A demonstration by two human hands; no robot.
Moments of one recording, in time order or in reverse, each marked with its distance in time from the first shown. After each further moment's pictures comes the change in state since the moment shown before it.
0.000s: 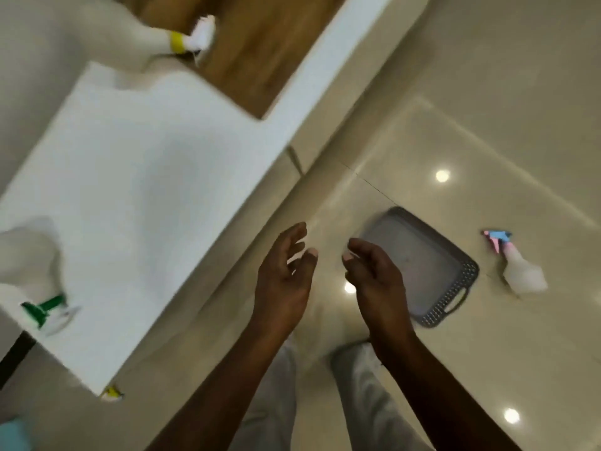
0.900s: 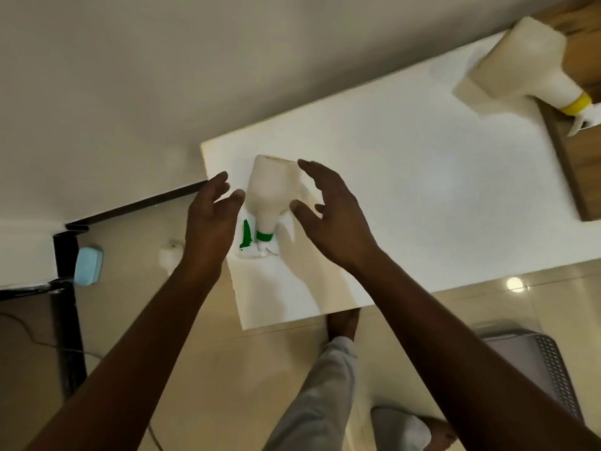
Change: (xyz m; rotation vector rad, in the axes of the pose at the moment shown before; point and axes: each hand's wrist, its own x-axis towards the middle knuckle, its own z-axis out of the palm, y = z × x) left_hand 0.013 -0.131 -0.425 -0.263 0.748 -0.355; right_hand -0.057 -0.103 0.420 -0.602 -0.855 -0.675
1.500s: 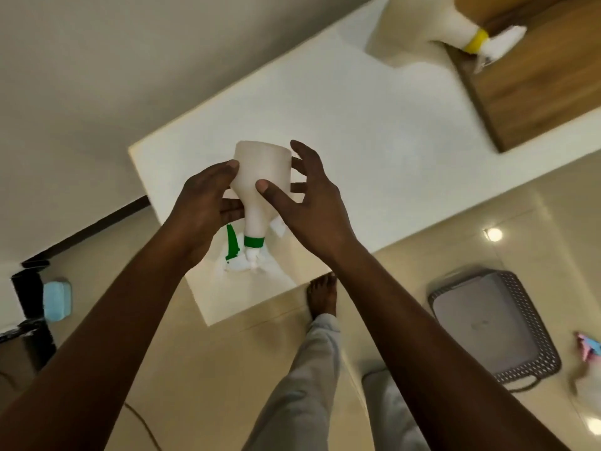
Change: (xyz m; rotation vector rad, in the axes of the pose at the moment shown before) left_hand -0.035 0.045 0.068 -0.127 -0.483 -0.051; right_hand -0.047 0.027 -0.042 0.228 0.229 0.156
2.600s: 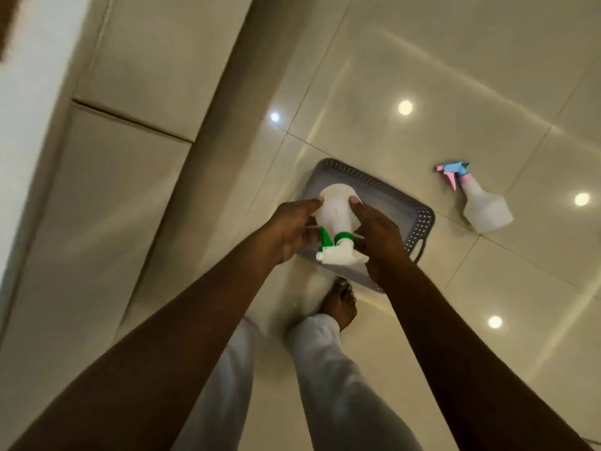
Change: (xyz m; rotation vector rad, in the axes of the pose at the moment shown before) left_hand -0.052 -0.284 0.550 0.403 -0.550 -0.586; right_hand -0.241 0.413 -0.342 0.945 0.846 0.862
